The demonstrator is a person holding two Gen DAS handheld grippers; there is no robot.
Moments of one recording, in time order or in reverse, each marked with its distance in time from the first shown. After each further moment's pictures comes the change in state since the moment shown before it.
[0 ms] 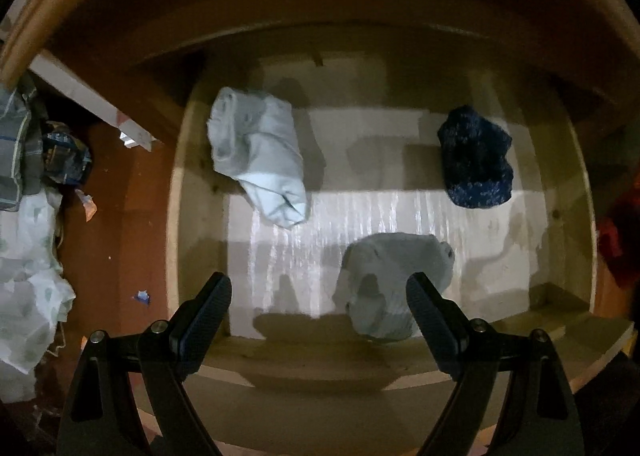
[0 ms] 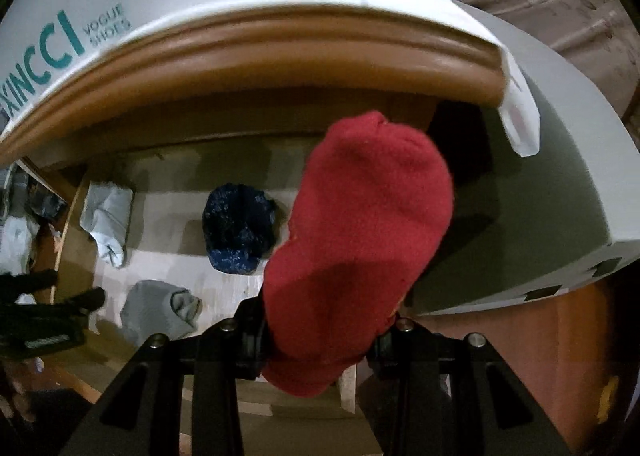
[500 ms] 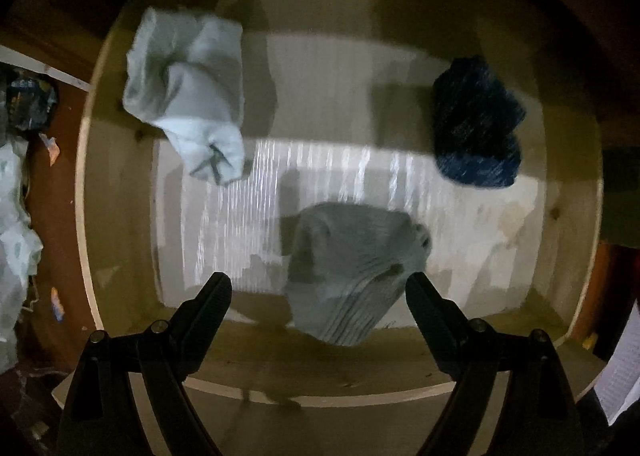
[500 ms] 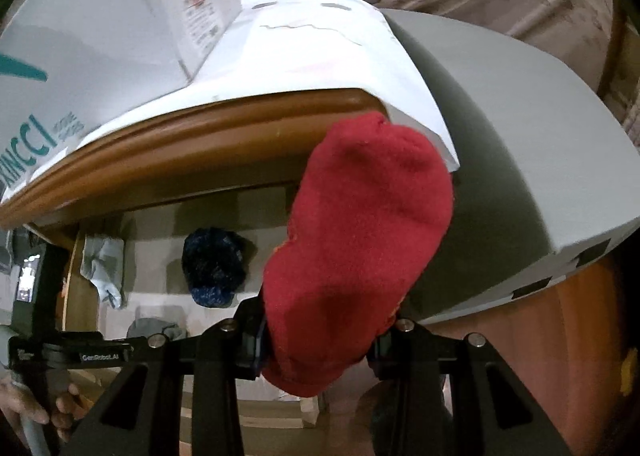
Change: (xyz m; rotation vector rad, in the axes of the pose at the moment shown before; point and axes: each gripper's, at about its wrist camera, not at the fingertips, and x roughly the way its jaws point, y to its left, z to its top) left arm 0.052 -0.013 0.015 -0.080 0.286 -0.094; right arm -0.034 -0.064 0.008 0.130 -0.069 0.004
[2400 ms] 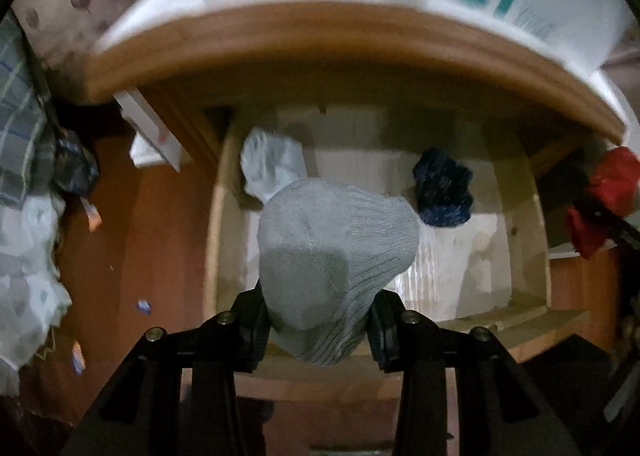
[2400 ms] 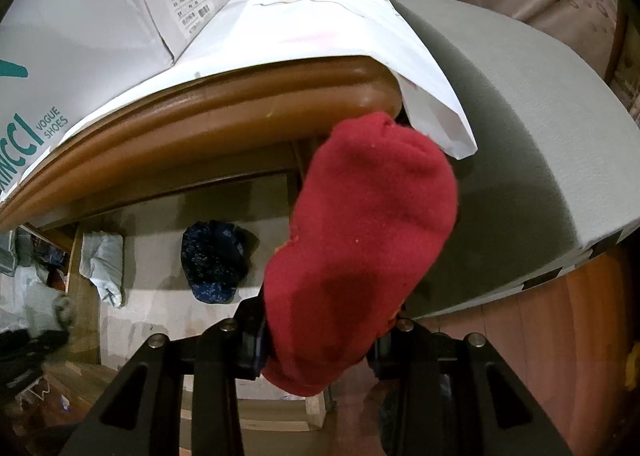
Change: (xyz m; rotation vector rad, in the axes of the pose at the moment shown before) left arm -0.122 0.033 -0.075 0.071 -0.463 0.039; right arm 0.011 0.001 -0.005 0.005 0.037 0.010
